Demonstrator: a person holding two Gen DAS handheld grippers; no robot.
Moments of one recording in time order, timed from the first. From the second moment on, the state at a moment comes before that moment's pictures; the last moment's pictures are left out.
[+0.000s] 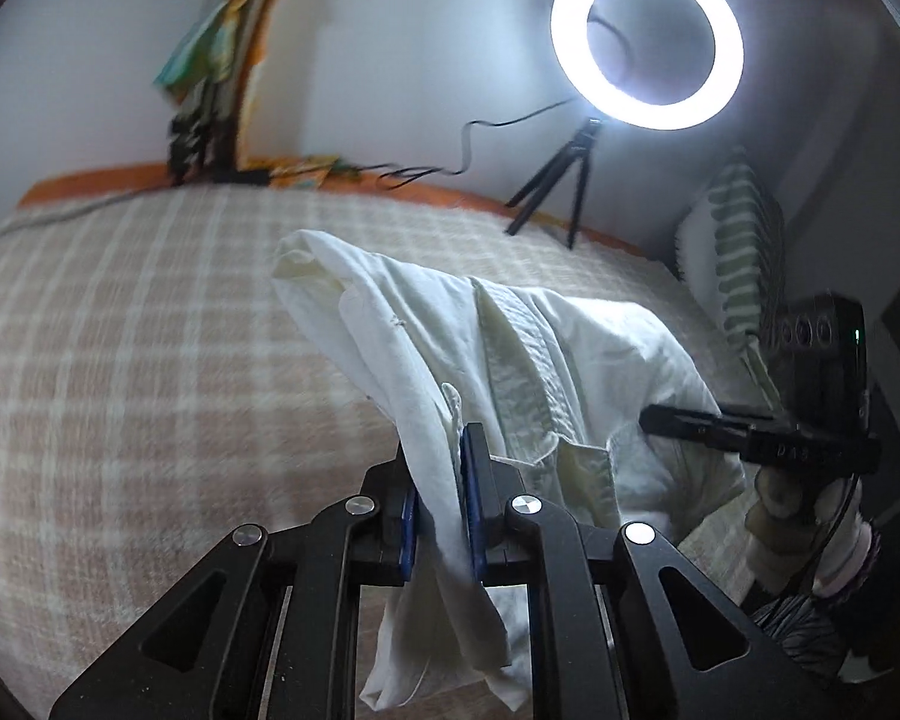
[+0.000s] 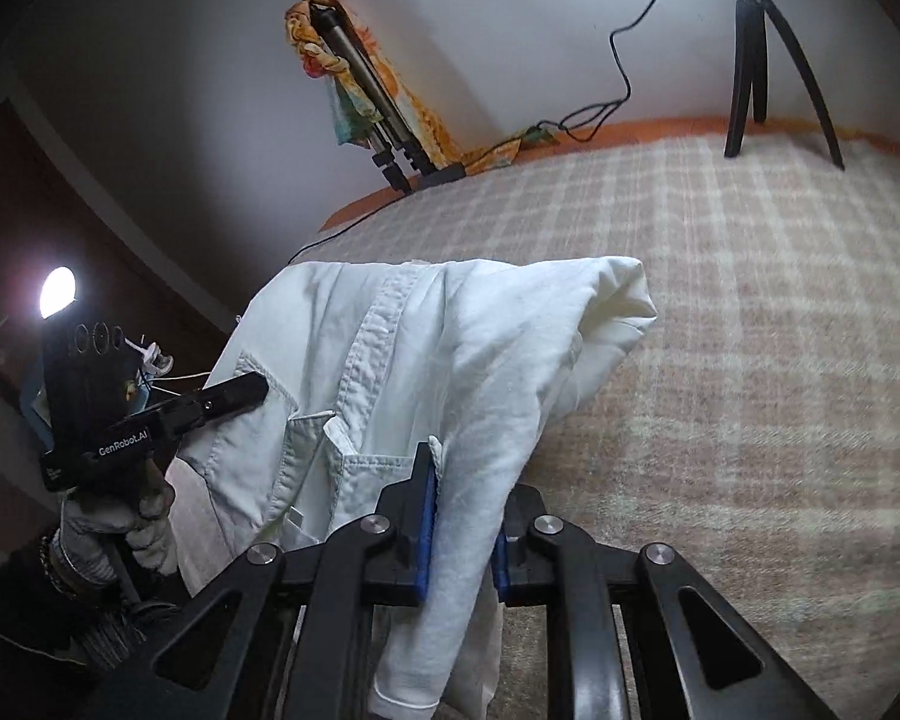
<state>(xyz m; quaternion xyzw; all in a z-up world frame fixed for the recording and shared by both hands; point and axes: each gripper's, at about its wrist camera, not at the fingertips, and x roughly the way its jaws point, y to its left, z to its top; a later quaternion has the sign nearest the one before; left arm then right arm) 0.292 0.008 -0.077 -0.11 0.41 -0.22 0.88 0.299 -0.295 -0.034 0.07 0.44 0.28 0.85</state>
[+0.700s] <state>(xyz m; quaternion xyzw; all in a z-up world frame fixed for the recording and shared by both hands) 0.383 -0.228 -0.061 -0.07 0.37 -0.37 0.85 0.328 -0.485 0.051 -0.01 0.39 0.12 0.91</state>
